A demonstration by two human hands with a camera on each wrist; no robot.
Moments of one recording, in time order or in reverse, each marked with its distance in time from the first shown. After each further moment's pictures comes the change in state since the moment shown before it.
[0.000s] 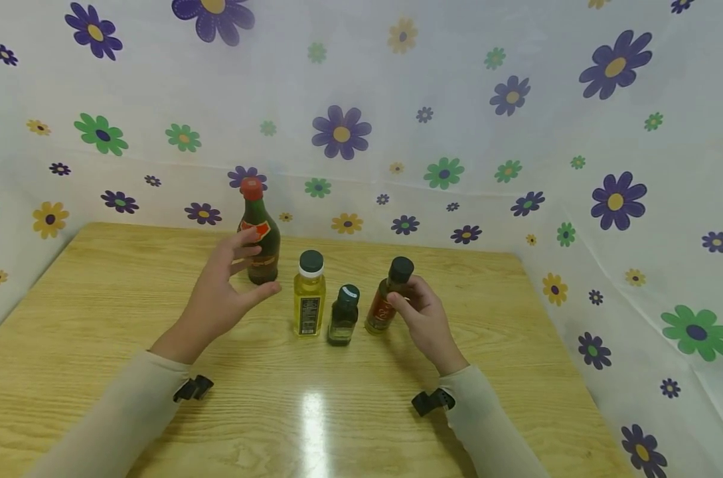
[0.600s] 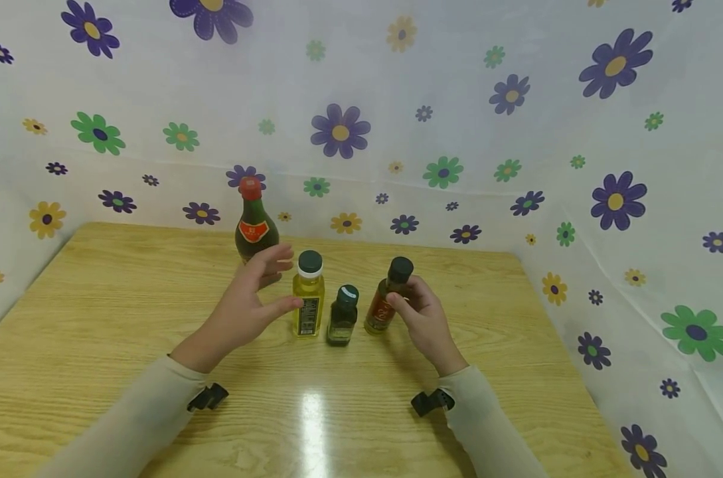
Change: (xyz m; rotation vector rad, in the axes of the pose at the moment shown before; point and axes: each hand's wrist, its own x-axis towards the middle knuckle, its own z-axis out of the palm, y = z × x) left_hand -0.003 0.014 0.028 -0.109 -0.177 0.008; right_hand 0.000 0.001 0.000 0.016 0.000 0.009
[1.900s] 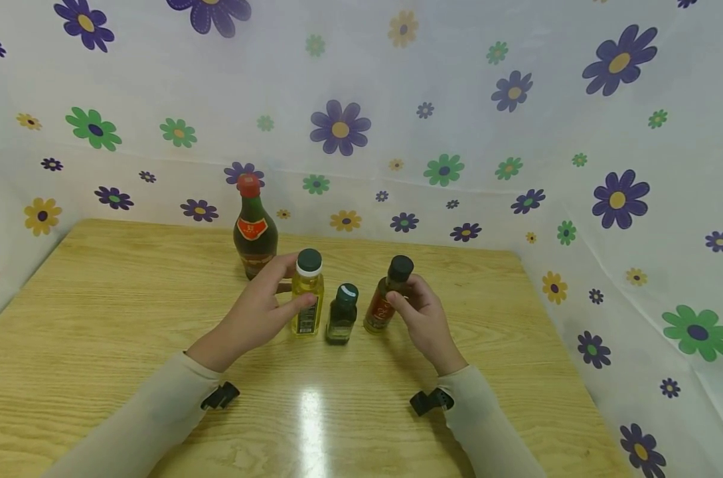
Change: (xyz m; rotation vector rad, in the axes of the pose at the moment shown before) left_hand 0.008 0.005 0.018 0.052 -0.063 -0.048; right_hand 0.000 0.000 0.001 -0.022 0.010 0.010
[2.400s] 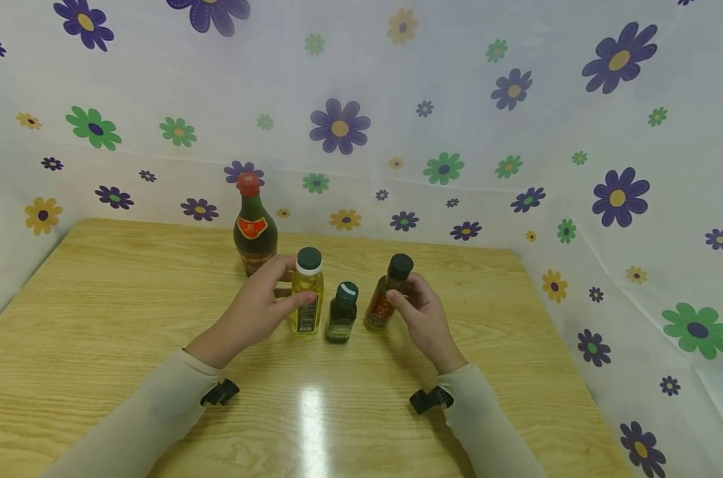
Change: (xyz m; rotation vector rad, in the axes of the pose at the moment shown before) left_hand 0.002 -0.002 0.000 -0.052 0.000 -0.059; right_hand 0.000 0.000 0.000 0.015 -0.001 0.010
